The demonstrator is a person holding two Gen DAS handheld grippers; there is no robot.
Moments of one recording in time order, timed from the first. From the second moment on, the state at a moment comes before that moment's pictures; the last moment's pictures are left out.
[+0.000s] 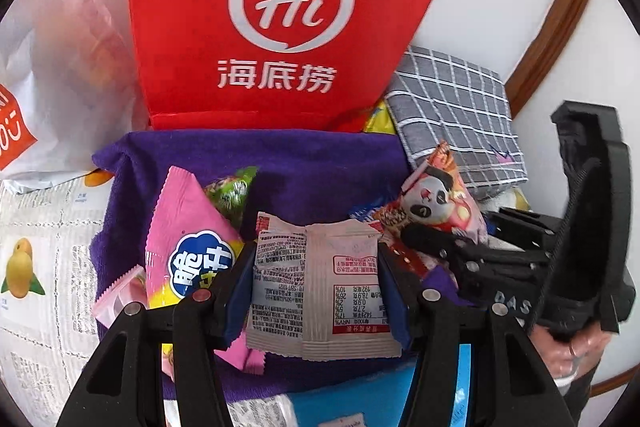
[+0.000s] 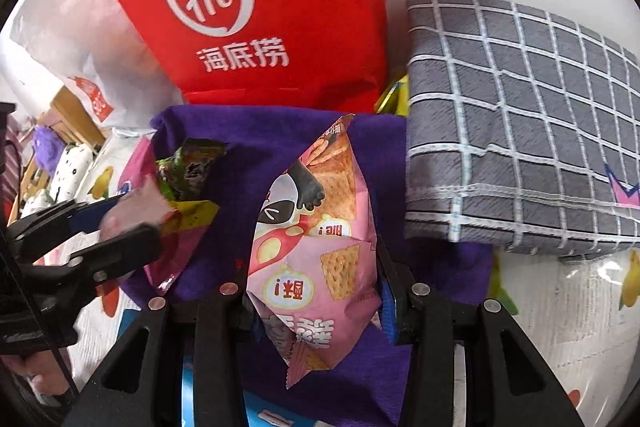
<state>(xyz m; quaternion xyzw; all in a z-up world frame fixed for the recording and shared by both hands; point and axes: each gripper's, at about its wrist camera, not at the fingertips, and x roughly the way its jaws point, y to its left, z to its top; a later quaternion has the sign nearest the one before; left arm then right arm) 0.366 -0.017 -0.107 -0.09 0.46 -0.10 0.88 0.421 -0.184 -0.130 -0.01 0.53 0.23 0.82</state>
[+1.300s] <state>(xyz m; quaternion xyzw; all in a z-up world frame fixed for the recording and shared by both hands) 0.376 -0.038 -0.133 -0.03 0.47 -0.09 0.88 0.396 -0.179 -0.105 -0.14 0.48 0.23 0.83</state>
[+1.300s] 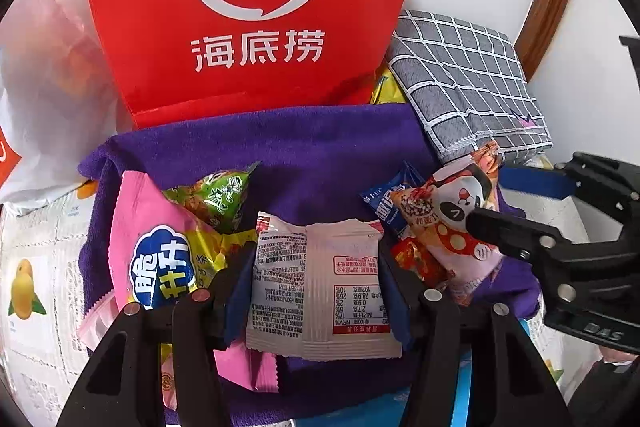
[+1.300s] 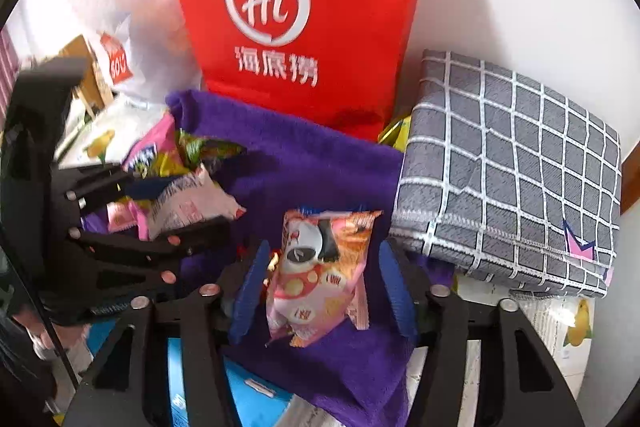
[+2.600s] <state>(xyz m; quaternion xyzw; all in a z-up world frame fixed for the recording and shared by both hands) 0.286 -0.021 -0.073 -0.07 0.46 -0.09 0.88 0.381 -0.204 -0.051 -0.06 0.45 0.22 0.86</state>
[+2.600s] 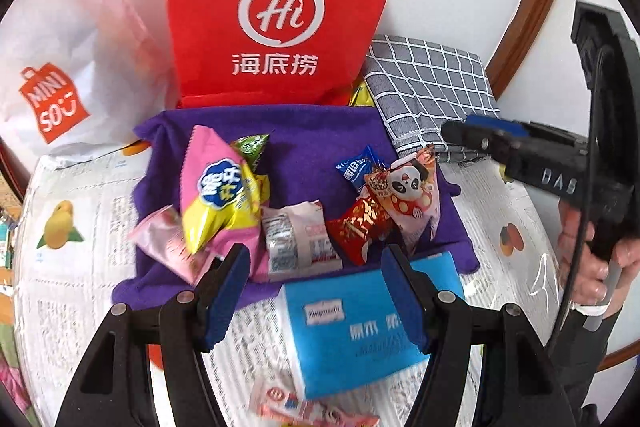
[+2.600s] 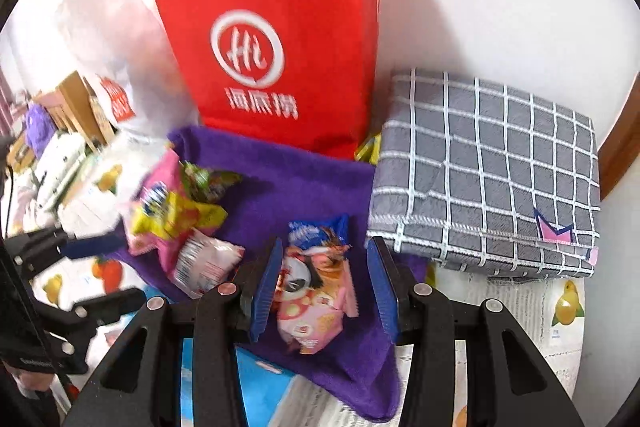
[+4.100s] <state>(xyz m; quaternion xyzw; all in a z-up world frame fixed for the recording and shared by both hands) 0.074 0.069 -0.058 -0.12 0.39 -0.05 0.91 0.114 -0.185 -0.071 -0.02 0.43 0.23 0.87</state>
